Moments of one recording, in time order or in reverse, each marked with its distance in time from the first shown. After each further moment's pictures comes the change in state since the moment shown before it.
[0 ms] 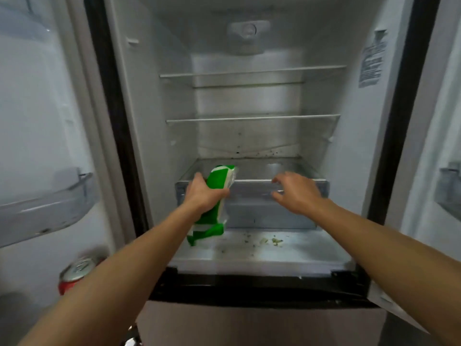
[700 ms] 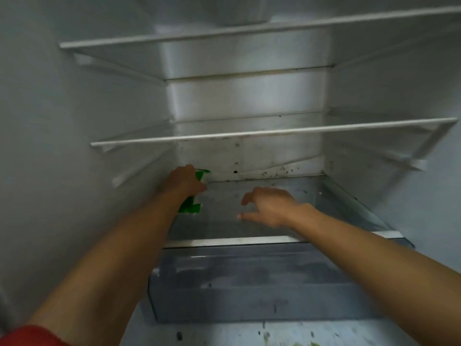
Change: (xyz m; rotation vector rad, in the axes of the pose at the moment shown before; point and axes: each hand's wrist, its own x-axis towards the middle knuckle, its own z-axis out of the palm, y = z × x) left_hand 0.328 -0.008 0.058 0.614 -0.111 0.125; right_hand 0.234 0.003 0.102 -0.033 -0.270 -0.167
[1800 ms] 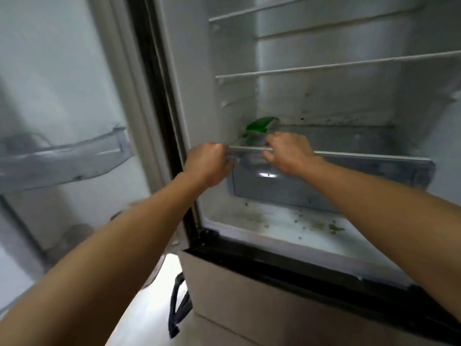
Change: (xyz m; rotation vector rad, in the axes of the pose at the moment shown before) left_hand -0.334 -0.030 -0.045 0.376 0.290 0.026; right_hand -0.122 -0.113 -0.005 0.019 0.410 -0.248
